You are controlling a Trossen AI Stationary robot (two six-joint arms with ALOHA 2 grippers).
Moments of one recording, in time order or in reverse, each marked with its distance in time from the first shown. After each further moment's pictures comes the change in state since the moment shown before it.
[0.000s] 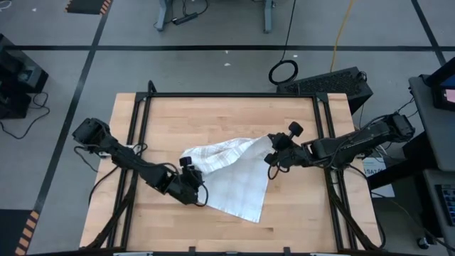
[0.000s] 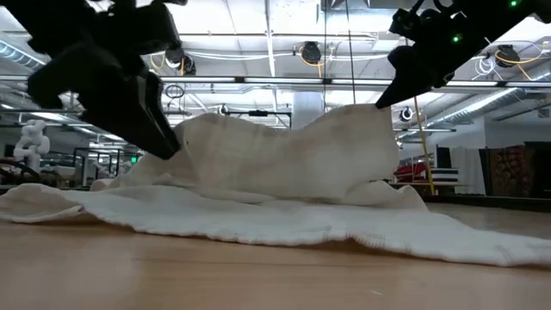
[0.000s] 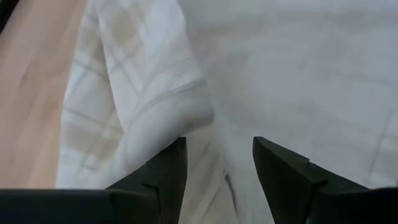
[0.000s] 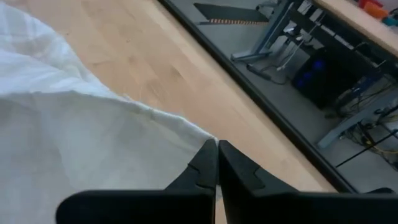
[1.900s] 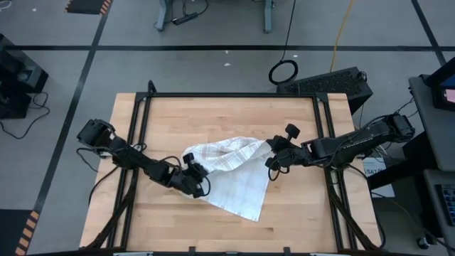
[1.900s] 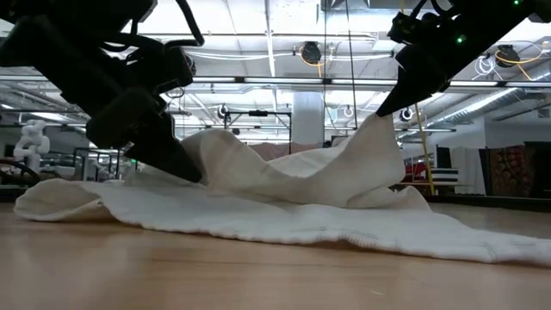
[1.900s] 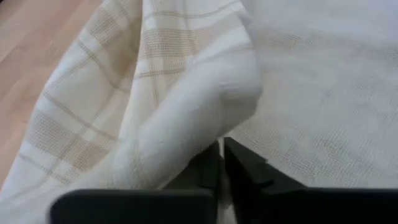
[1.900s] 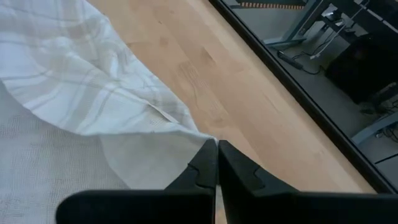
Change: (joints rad) left arm 0.088 0.058 -0.164 0.393 0.007 0.003; right arm -0.008 0.001 0.000 -0.019 -0.142 -0.005
